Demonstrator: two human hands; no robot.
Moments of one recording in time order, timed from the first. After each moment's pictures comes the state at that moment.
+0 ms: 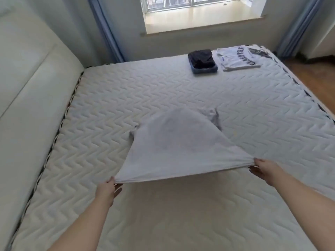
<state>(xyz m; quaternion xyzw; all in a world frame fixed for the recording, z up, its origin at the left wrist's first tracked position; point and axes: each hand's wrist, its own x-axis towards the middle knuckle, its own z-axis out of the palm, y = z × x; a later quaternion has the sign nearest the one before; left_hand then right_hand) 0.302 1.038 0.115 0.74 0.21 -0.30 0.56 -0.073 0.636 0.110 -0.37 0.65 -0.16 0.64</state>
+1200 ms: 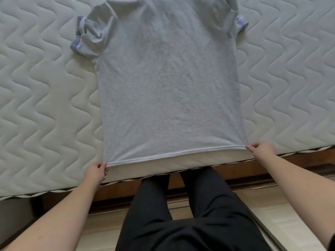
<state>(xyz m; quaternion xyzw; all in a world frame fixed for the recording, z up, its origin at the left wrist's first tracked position) 0.135 1.272 -0.145 0.88 0.10 -0.43 0.16 -0.288 0.847 -0.133 -0.57 0.70 0.29 0.32</state>
